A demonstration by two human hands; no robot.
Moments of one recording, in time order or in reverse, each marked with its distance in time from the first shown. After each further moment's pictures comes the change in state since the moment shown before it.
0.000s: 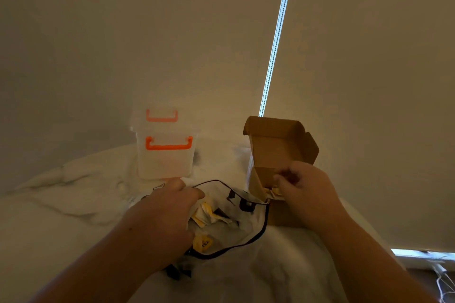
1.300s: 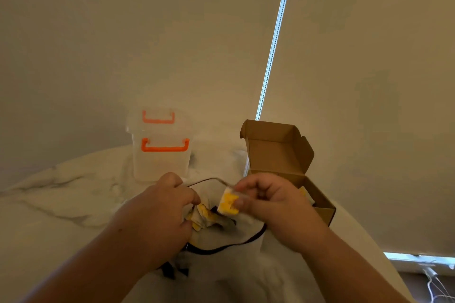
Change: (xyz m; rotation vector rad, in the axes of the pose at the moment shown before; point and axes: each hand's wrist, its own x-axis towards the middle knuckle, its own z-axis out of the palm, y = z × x) left_hand -0.001 0.002 -0.008 -0.009 0.088 0.017; right_hand -0.027 -0.044 0.008 0.680 -0.352 -0.024
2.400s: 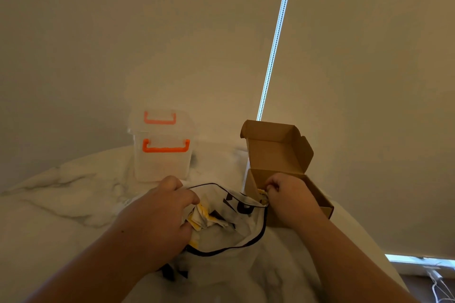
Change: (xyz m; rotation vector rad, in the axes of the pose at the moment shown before) left_hand -0.002 0.001 0.004 0.002 -0.021 -0.017; right_hand 0.054 0.071 -0.044 -0.818 0.275 0.231
